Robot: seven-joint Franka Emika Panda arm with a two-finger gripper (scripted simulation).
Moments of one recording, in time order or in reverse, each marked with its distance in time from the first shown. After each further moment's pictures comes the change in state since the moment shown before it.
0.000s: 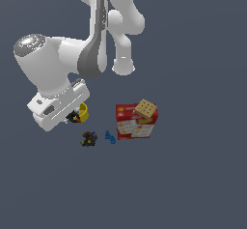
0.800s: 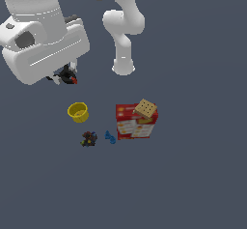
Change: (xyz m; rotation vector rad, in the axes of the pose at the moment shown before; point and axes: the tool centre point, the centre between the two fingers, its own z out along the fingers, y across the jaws) arm 0.018 -0.037 -0.183 -0.002 0.000 0.000
